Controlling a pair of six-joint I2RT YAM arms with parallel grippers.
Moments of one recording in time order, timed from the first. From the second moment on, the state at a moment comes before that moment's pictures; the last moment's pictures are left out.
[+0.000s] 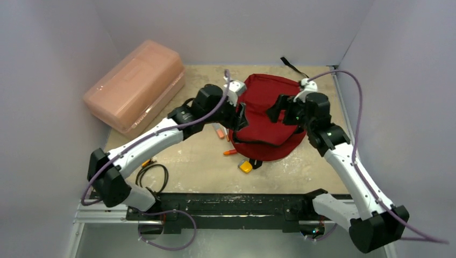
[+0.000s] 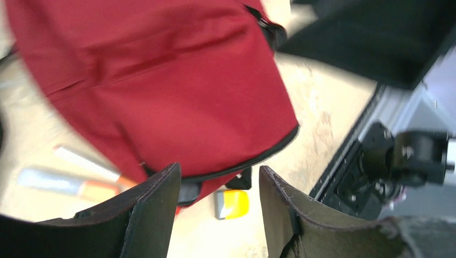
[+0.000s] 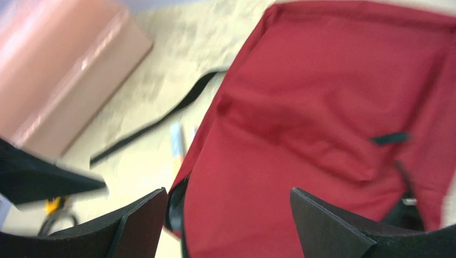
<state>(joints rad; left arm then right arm) -0.81 1.52 1.33 -0.33 0.23 -0.21 0.26 0.97 0.99 -0.39 -0.10 0.40</state>
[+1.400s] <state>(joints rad) -0.62 1.87 1.30 -0.33 0.27 -0.48 0.55 1.11 0.65 -0.12 -0.04 0.45</state>
